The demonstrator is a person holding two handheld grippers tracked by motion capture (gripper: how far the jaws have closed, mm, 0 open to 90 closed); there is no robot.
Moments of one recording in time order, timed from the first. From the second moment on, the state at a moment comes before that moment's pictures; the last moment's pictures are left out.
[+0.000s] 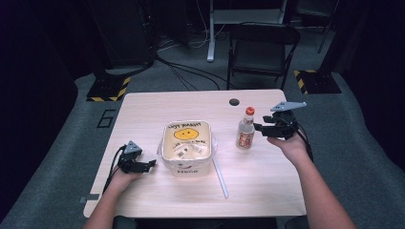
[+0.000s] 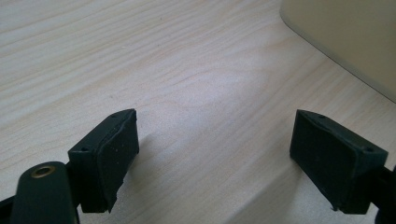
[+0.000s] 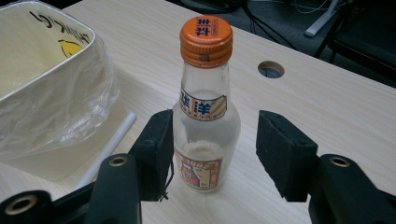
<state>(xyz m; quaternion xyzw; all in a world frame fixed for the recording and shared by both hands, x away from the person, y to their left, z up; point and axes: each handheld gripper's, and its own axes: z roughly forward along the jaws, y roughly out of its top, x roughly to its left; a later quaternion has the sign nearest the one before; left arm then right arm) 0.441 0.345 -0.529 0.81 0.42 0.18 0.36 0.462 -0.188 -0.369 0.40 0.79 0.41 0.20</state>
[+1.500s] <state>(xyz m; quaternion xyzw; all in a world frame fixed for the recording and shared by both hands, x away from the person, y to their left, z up) 0.441 0.345 -0.529 0.81 0.42 0.18 0.36 0.495 -0.162 -0.361 0.40 0.78 0.43 0.20</state>
